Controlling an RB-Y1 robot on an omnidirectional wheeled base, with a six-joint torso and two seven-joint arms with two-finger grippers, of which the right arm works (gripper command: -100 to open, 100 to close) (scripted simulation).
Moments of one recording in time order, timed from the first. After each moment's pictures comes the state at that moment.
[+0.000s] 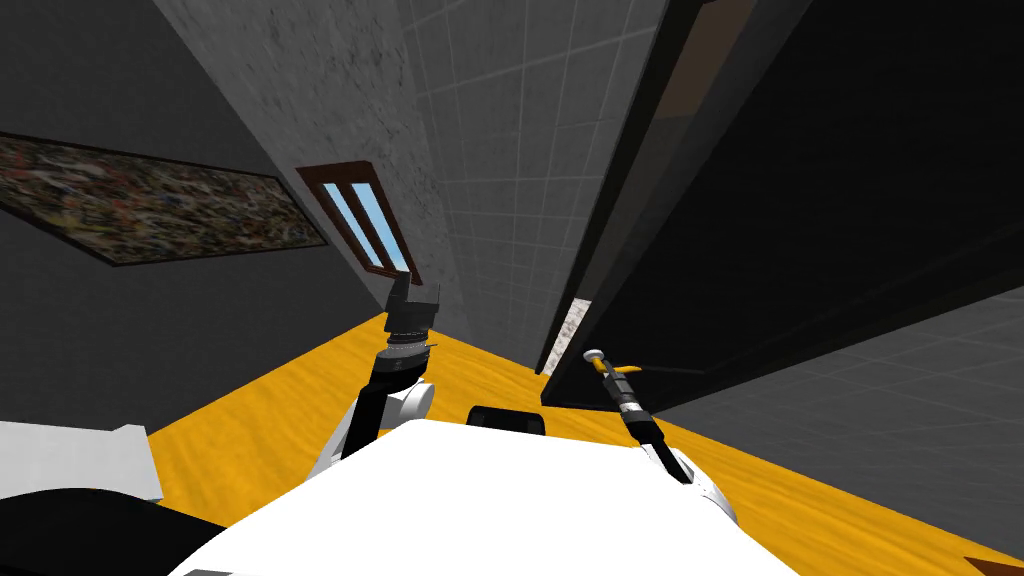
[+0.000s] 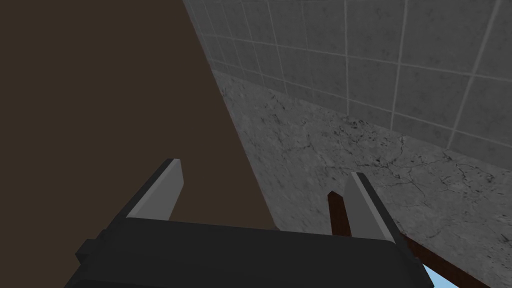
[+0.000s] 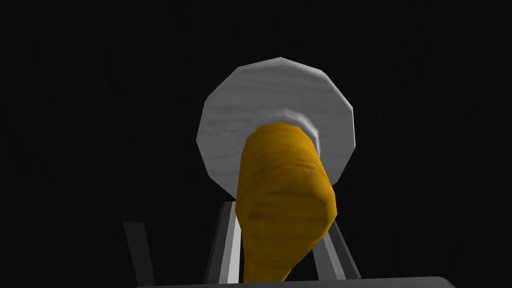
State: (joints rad) arm 0.12 -0.57 0.18 -0.80 -0.21 -0.92 -0.32
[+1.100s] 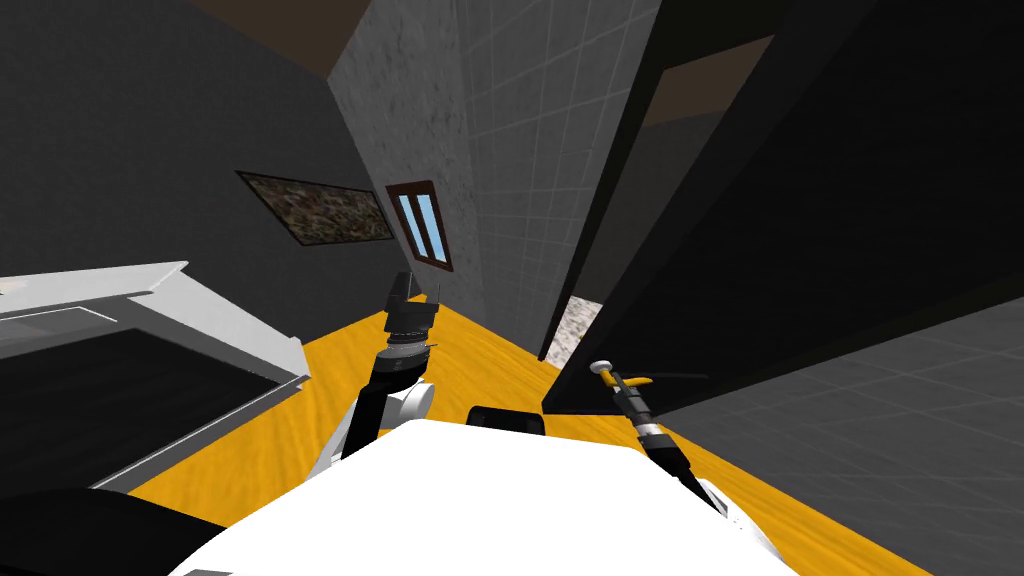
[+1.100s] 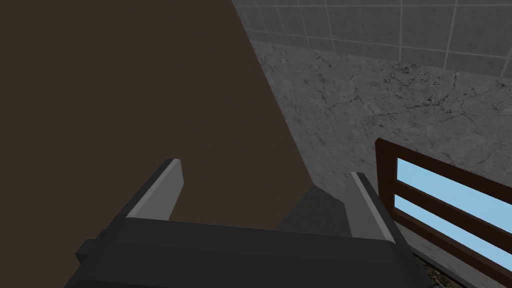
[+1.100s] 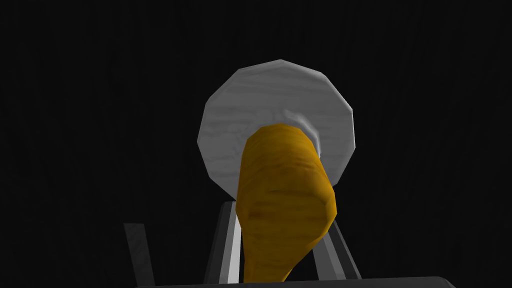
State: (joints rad) arm 0.19 -0.64 0.24 -0.75 -0.22 -1.07 -0.38
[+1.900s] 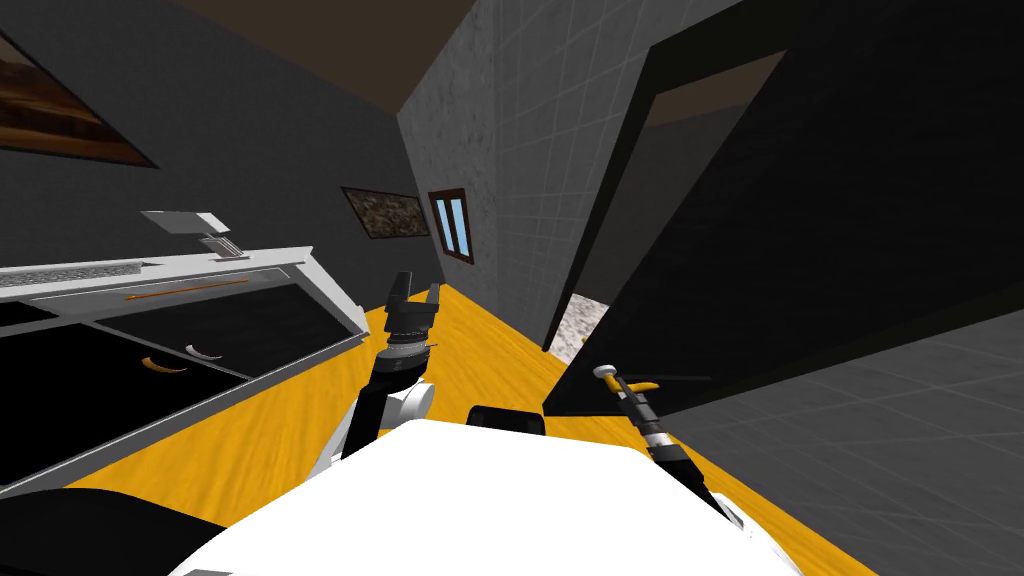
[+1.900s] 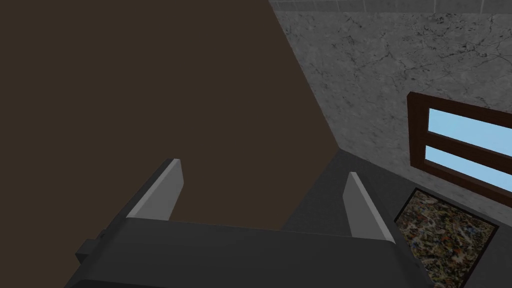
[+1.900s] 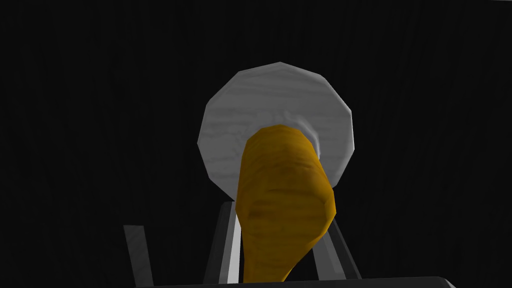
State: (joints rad) arm 0.20 -0.67 0.26 -0.70 -0.23 -1.16 -0.40
